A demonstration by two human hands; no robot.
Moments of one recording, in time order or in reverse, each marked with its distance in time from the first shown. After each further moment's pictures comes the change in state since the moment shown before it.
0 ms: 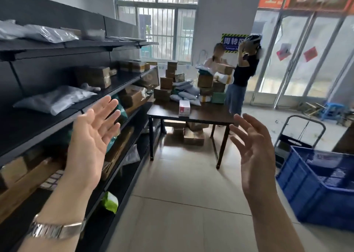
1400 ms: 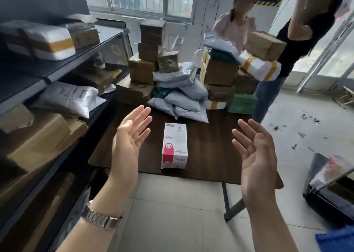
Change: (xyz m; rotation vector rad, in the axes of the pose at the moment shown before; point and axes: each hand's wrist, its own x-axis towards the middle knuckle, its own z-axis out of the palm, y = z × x) left_hand 0.843 -0.605 0.269 0.011 0.001 -0.237; right_hand 0.870 0.561 0.099 -0.178 0.127 0.155
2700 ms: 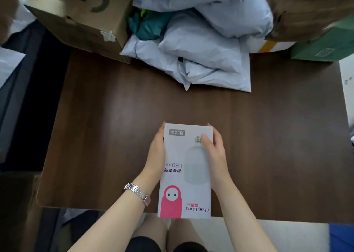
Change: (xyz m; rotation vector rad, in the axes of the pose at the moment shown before) left_hand 0.297 -0.371 -0.012 0.319 0.050 -1.049; right_hand 0.236 0.397 0.115 -0.095 -0.095 0.940
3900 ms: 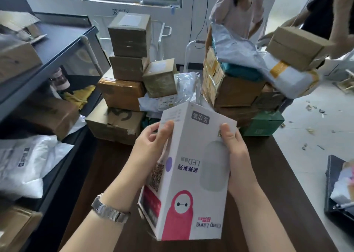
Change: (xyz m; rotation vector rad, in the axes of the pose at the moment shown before) left_hand -0.198 0.208 -0.019 0.146 -0.159 0.706; right_hand -0.154 -0.220 0.047 0.178 -0.138 -0.549
